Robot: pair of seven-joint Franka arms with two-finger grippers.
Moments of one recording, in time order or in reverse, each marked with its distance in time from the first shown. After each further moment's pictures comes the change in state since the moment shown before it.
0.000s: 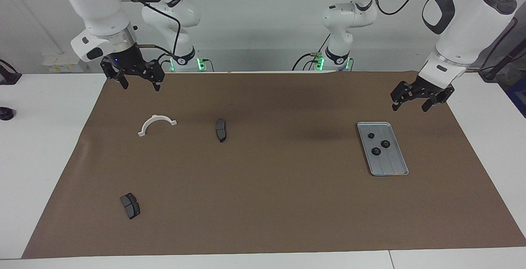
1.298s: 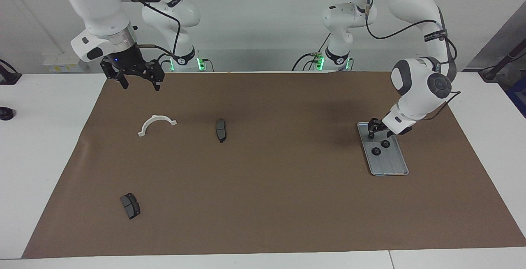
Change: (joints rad) left arm 0.018 0.088 0.017 -0.421 0.002 0.379 0.158; right arm 0.000 0.000 0.000 0.000 0.000 0.000 0.000
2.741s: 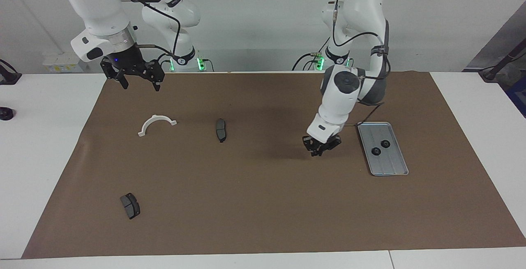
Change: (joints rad) left arm -0.358 0.143 0.010 0.156 0.001 0.218 -0.563; right arm 0.000 0.000 0.000 0.000 0.000 0.000 0.000
